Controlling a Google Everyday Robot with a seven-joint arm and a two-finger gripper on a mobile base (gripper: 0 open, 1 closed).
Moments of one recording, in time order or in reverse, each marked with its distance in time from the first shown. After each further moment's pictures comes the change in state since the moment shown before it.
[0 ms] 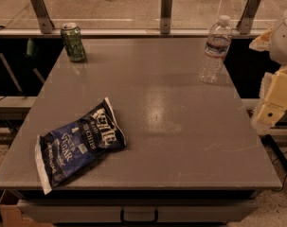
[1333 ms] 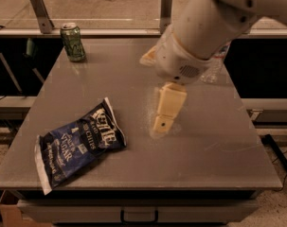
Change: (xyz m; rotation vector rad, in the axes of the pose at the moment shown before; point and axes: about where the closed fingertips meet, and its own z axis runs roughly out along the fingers) arm -0.178 0.046 0.072 -0.158 -0.304 -0.317
